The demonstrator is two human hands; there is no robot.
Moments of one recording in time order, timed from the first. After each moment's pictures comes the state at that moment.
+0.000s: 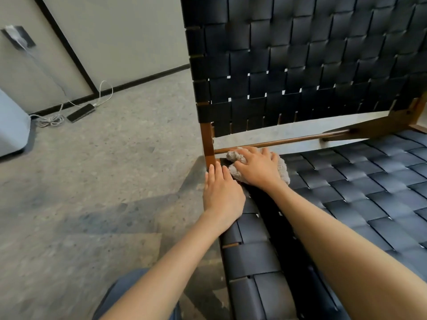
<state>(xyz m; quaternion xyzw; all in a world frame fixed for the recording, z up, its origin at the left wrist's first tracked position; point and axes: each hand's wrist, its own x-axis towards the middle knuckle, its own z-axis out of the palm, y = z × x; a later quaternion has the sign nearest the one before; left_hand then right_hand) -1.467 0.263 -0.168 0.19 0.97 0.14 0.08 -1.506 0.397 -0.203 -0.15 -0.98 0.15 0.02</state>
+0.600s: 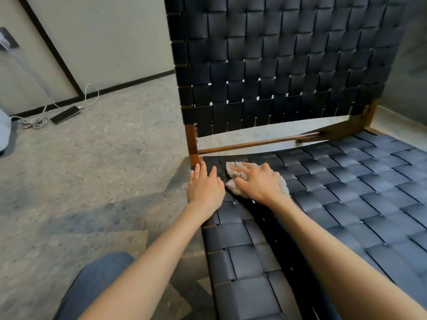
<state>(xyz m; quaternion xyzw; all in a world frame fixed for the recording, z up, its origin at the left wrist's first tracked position) -1.454 0.260 -0.158 0.20 0.97 0.13 0.10 -1.419 0.407 -0.165 -0.16 -0.97 0.14 -0.06</state>
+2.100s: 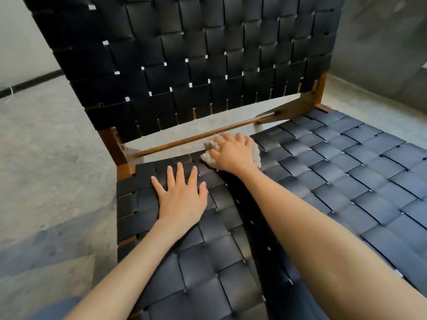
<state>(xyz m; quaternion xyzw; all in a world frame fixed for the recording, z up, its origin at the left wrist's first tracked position) -1.450 0.349 -0.189 0.28 0.95 0.05 0.10 -1.476 0.534 -0.206 -0.21 -0.97 0.09 0.01</state>
